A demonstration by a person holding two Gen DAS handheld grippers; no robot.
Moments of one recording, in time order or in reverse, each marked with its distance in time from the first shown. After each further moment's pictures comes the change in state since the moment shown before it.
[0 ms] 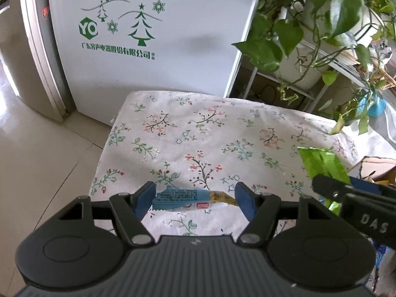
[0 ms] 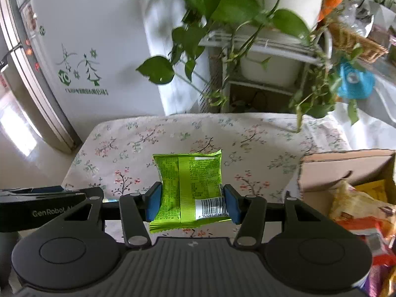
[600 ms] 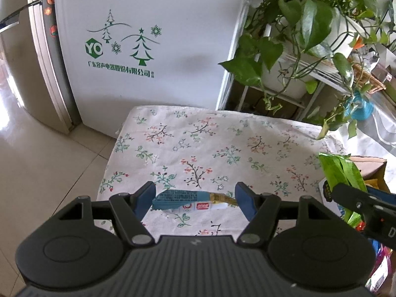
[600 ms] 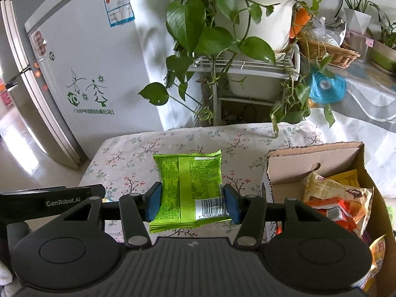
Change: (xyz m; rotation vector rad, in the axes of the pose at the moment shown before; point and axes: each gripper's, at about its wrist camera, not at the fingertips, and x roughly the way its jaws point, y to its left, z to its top) left arm -0.041 -0.012 -0.011 0.019 -0.072 0.001; right arm -0.060 -0.014 -0.018 0.046 -0.090 0.006
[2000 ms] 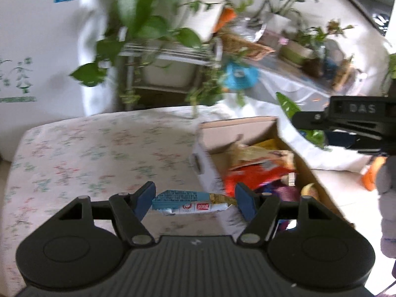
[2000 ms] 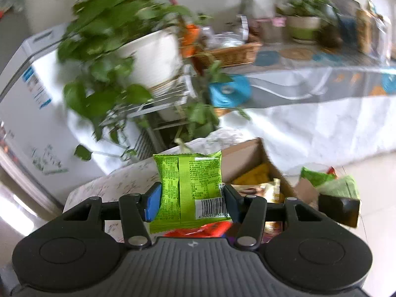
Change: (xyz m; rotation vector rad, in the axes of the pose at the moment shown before) left arm -0.040 -0.138 -0.057 0.254 -0.036 -0.371; right arm -0.070 -0.140 -0.002 0.320 -0.103 -0.095
